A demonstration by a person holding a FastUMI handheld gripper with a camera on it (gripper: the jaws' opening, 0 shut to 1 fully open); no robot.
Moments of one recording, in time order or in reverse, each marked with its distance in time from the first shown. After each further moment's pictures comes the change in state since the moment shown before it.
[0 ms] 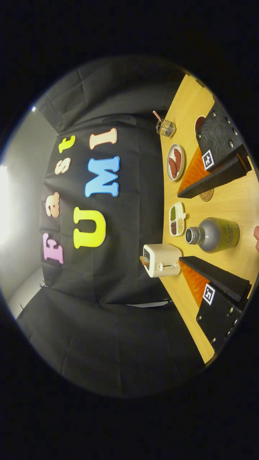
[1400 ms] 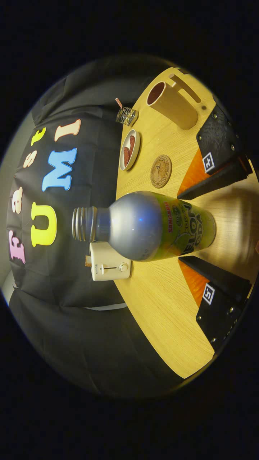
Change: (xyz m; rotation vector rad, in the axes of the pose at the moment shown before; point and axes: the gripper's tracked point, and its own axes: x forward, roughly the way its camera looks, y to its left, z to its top) arm 0.025 0.015 -0.135 -0.002 0.314 0.015
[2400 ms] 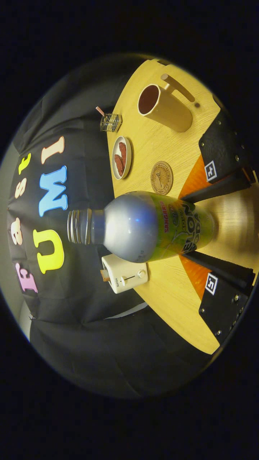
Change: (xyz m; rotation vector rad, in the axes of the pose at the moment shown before) arm -0.016 -0.026 0.042 0.241 -0.016 0.009
